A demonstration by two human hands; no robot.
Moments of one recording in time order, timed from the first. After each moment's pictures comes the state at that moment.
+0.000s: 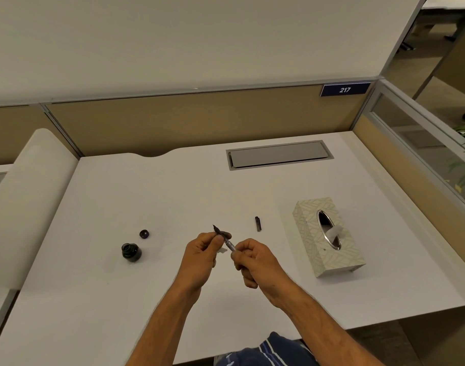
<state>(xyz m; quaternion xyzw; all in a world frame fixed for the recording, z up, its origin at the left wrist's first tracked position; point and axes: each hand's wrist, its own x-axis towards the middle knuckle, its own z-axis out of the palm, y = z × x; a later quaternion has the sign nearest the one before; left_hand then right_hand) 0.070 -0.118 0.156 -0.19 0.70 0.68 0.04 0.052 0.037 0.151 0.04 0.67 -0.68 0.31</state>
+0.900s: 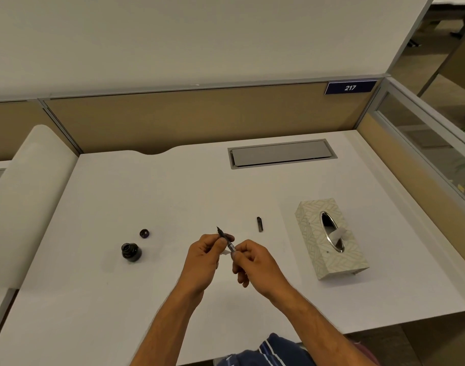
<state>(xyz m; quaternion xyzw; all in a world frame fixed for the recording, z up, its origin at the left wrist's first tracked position) 0.065 -0.116 0.154 -0.20 0.71 0.67 0.05 0.046 0.030 0.145 -0.01 0.77 -0.58 0.26</state>
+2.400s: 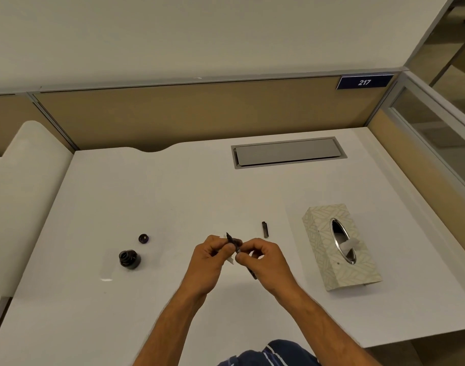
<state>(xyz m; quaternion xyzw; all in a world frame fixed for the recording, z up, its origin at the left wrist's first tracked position) 0.027 -0.126 0.144 -0.18 0.71 0.68 0.09 0.002 0.023 0.131 0.03 0.78 -0.59 0.20</state>
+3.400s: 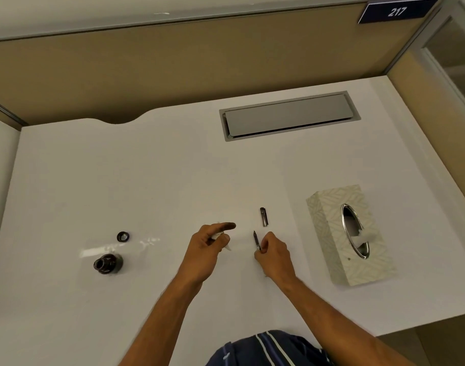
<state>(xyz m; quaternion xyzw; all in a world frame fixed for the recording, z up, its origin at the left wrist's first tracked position) -0.051 -0.135 0.084 -0.24 0.73 0.61 0.18 -0.061 0.052 -0.043 0.13 0.89 -0.36 0.23</state>
